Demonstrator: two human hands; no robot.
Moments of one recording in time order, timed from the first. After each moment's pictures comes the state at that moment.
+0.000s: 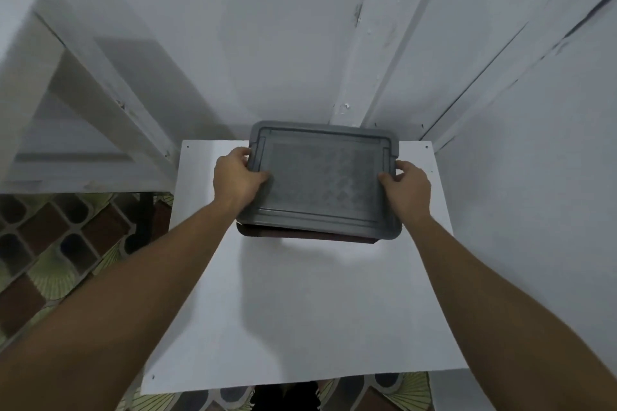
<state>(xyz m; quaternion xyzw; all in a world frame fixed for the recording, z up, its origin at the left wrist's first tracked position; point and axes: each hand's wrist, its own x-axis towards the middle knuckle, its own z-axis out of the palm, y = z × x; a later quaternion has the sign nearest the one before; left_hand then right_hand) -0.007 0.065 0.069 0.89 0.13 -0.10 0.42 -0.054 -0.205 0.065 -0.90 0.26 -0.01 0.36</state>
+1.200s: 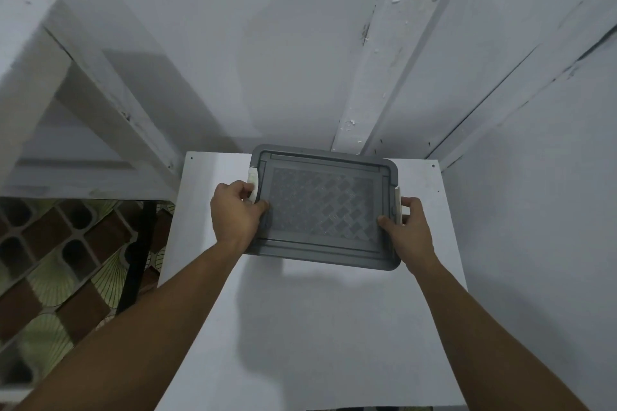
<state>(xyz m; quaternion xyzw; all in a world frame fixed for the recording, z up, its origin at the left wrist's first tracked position) -0.032 0.060 0.043 0.87 0.20 -0.03 0.44 -0.080 -0.210 0.038 -0.83 0.28 0.07 0.48</state>
